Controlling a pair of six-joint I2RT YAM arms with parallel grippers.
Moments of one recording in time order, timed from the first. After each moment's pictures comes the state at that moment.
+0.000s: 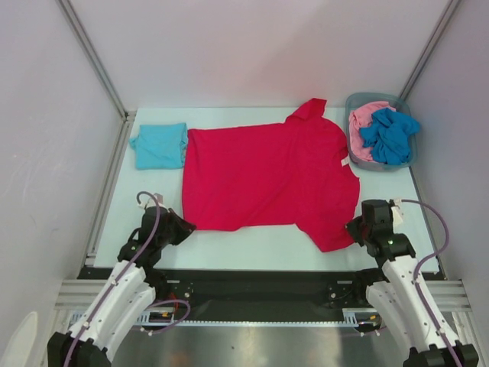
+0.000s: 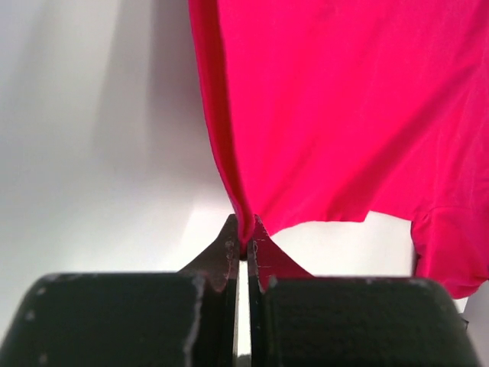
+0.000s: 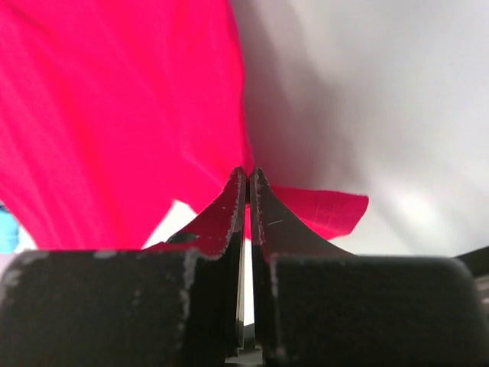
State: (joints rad) left arm -0.26 0.60 0.27 -0.38 0.05 -0.88; right arm 0.14 0.64 0.45 -0.69 0.19 1.08
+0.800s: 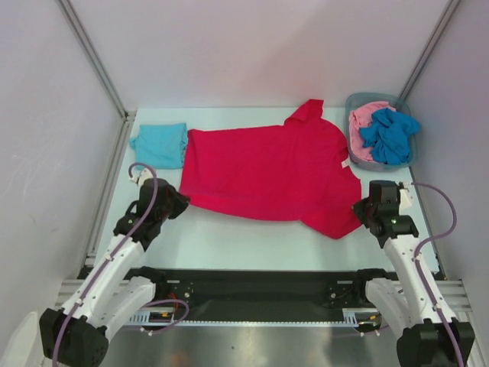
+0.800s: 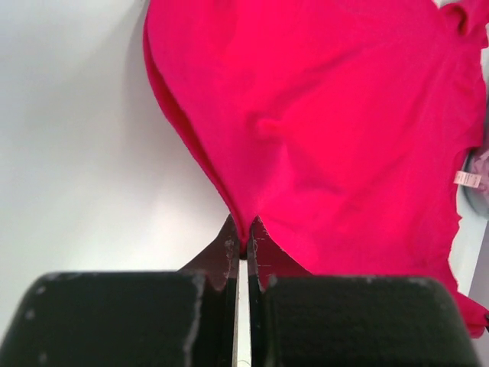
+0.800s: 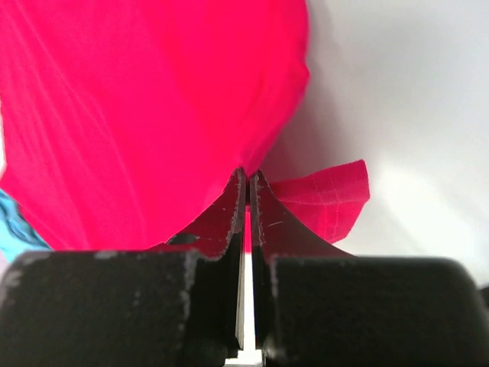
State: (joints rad) left arm -0.30 0.79 0.59 -0.46 -0.13 -0.89; right arm 0.07 0.78 0.62 -0.66 0.22 1.05
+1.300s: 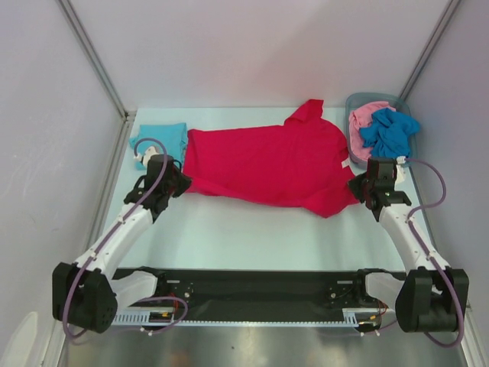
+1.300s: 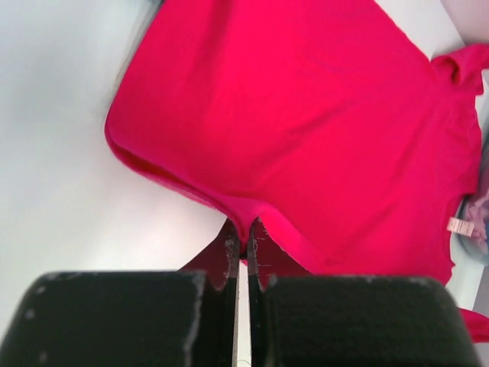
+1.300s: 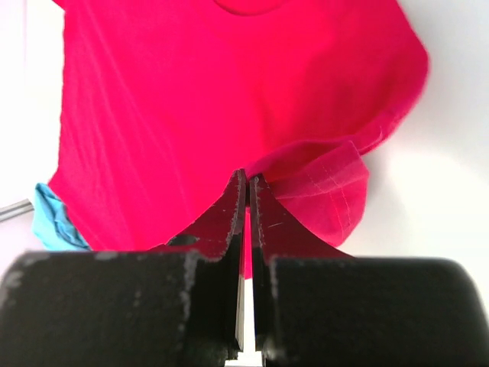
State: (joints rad) left arm -0.26 1.09 0.77 -0.33 -0.16 -0.87; right arm 0.01 1.08 0.74 -0.37 0.13 1.01
